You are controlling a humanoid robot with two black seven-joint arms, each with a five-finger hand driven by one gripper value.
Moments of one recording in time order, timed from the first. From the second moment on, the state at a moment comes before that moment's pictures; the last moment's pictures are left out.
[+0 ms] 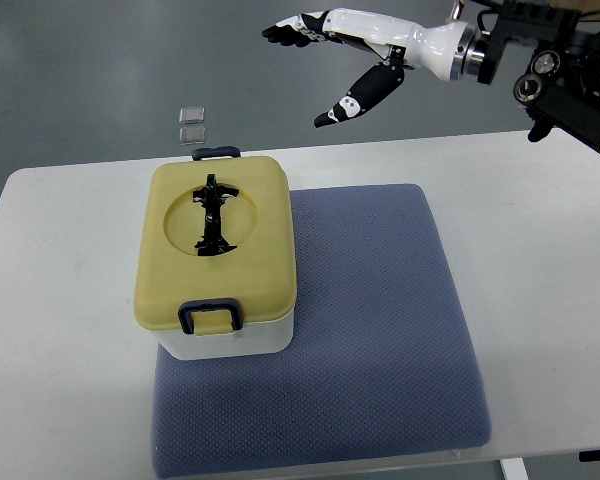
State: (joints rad) left arm 0.01 0.00 -0.04 -0.16 0.03 0.03 0.11; right arm 1.31 -0.41 0.44 0.98 -1.31 0.35 0.51
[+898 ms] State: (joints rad) left arm 0.01 0.00 -0.04 -0.16 0.03 0.03 0.11; right arm 1.75 -0.09 -0.05 1.00 -1.63 0.36 0.54
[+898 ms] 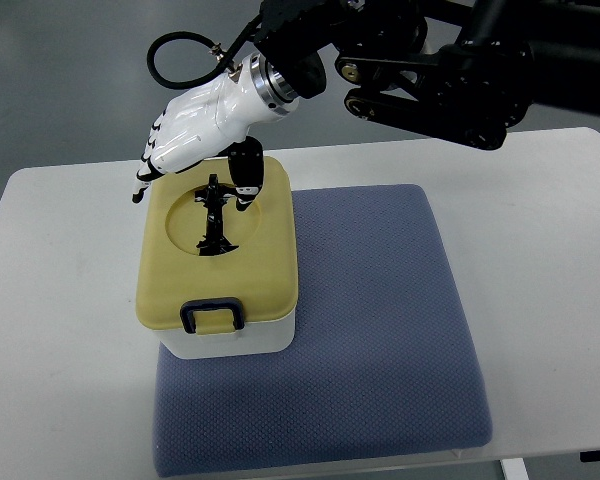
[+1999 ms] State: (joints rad) left arm 0.01 0.00 -0.04 -0.16 0.03 0.03 0.11; right arm 1.64 -0.05 -0.10 0.92 -1.70 0.23 0.54
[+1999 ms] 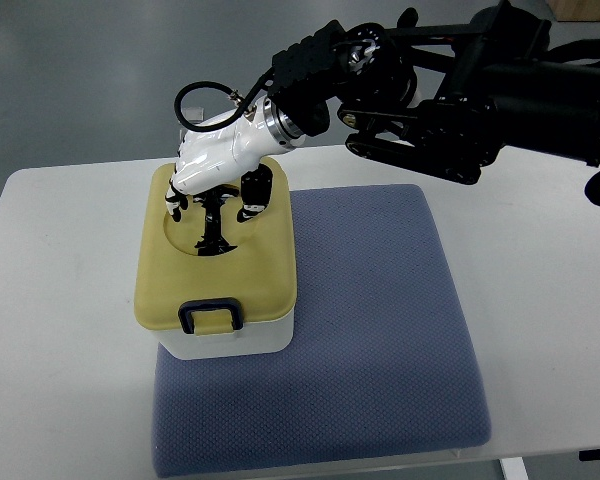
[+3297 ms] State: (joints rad) left arm 0.01 0.00 -0.04 -0.16 0.03 0.03 0.11; right arm 1.75 -0.33 -0.01 0.95 -1.69 0.16 0.61
